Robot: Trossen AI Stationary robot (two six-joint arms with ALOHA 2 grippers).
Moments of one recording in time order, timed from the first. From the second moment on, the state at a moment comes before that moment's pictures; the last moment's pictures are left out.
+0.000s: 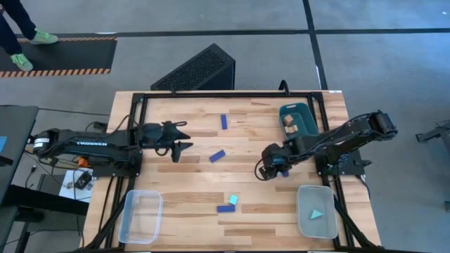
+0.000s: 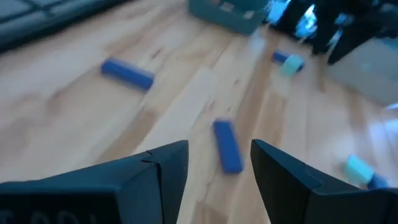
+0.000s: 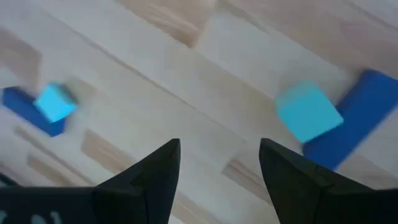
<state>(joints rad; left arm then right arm) 0.16 0.82 0.35 0.01 -0.06 -0.36 0.16 1.38 0.87 -0.74 -0.11 1.26</state>
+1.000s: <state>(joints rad) 0.36 0.70 0.41 -0.32 0.25 -0.07 0.12 1.61 0.86 -0.76 -0.06 1.71</state>
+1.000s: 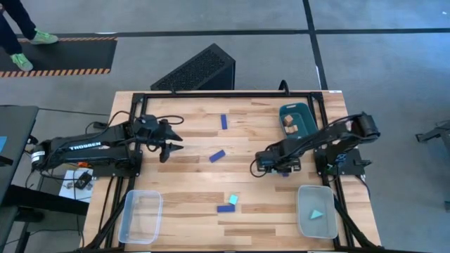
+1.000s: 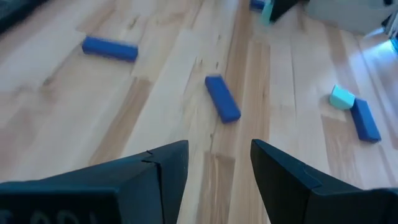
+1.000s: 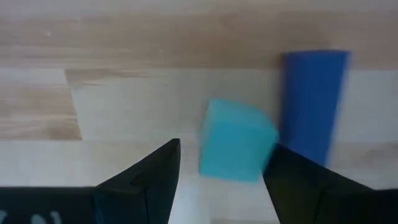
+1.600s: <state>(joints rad) 0.36 0.71 0.40 -0.28 0.27 -0.13 0.12 1.66 0.91 -0.76 -0.05 1.62</state>
